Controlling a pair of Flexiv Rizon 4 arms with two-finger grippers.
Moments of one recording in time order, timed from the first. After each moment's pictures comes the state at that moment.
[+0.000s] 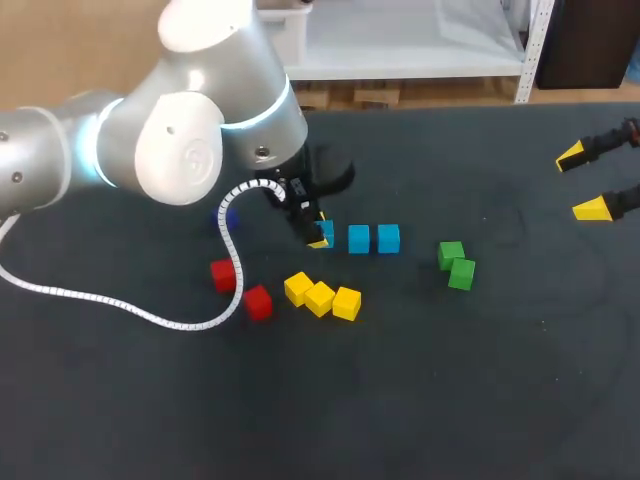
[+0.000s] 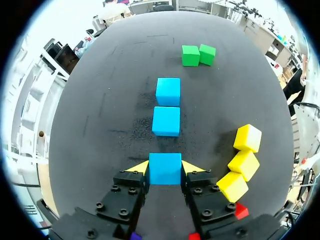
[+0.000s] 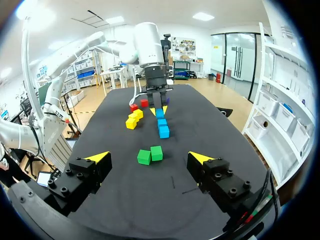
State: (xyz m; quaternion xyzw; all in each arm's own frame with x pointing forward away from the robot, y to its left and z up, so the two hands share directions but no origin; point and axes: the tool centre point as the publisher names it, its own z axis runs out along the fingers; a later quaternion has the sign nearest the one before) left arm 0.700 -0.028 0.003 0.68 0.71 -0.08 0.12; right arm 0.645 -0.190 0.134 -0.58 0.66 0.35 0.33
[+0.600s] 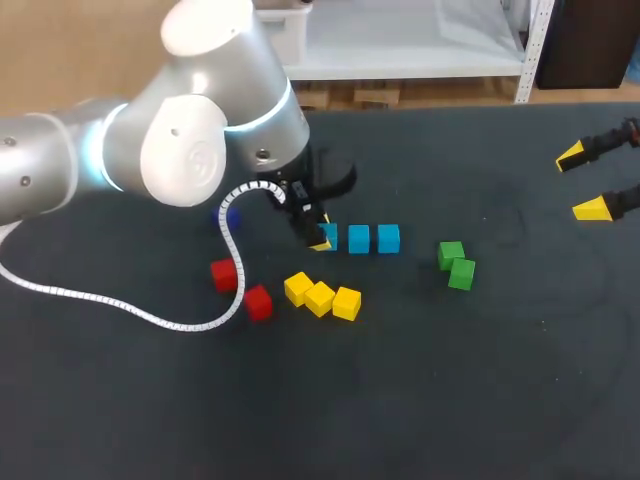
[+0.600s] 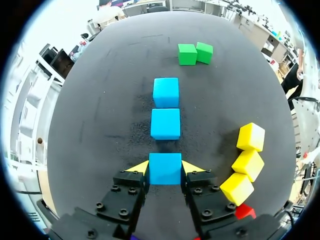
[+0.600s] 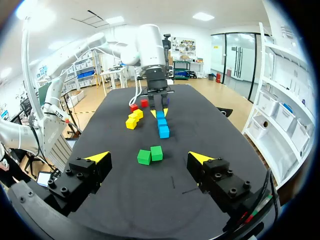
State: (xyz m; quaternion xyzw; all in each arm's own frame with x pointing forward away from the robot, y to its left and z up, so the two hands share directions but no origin) left arm 0.703 -0.034 -0.004 0.70 0.70 -0.09 0.13; right arm 0.645 -0.190 0.134 -0.58 0.66 0.35 0.33
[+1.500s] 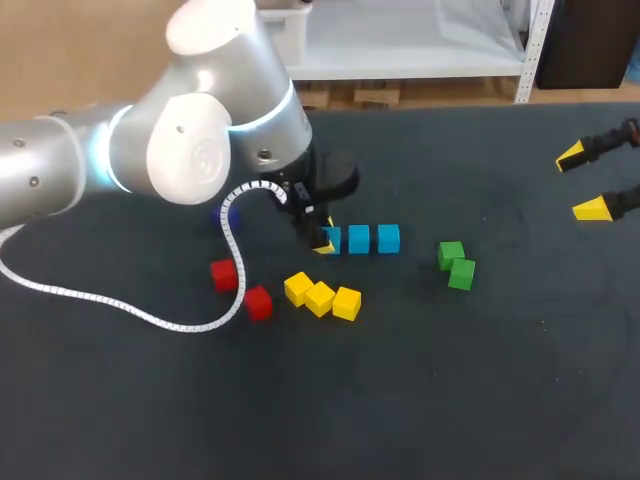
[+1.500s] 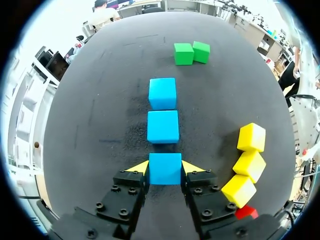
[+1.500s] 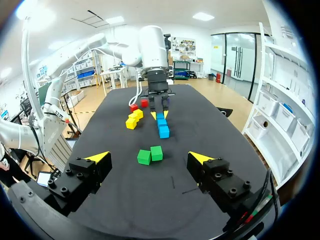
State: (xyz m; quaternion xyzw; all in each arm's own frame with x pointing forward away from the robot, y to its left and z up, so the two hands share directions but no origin) left arm 0.702 -0.038 -0.012 0.71 0.69 -0.10 0.12; right arm 0.645 -0.190 0.134 -0.58 0.66 0.35 0.33
